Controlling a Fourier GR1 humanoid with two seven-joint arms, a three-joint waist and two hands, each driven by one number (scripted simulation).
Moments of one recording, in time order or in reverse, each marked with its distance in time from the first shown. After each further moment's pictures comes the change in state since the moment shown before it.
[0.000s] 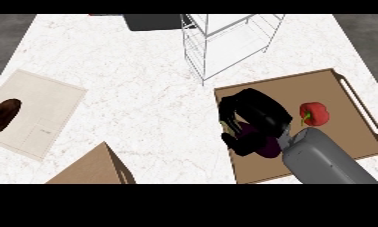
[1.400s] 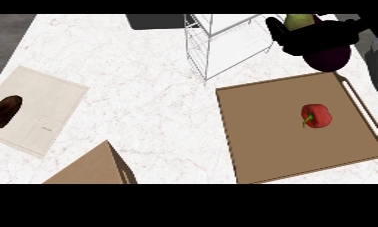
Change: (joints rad) left arm -0.027 0.025 -0.011 -0.011 0.011 0.021 0.061; right arm -0.420 -0.083 -0.493 -0.121 -0.260 0.032 0.411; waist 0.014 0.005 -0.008
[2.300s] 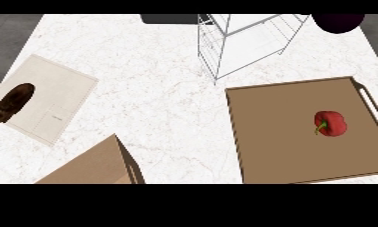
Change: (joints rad) left arm -0.083 0.015 -0.032 0.009 0.020 0.011 0.034; right arm -0.218 -0.039 0.001 0.258 0.015 0.110 -0.013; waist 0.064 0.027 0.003
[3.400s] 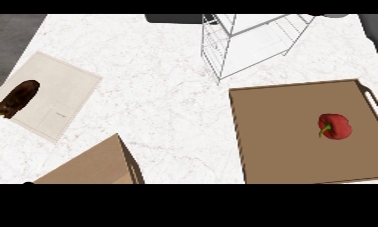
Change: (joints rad) left arm -0.036 0.037 -0.026 0.013 -0.008 -0.005 0.046; right arm -0.085 0.042 0.031 0.243 0.106 -0.053 -0.195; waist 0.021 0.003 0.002
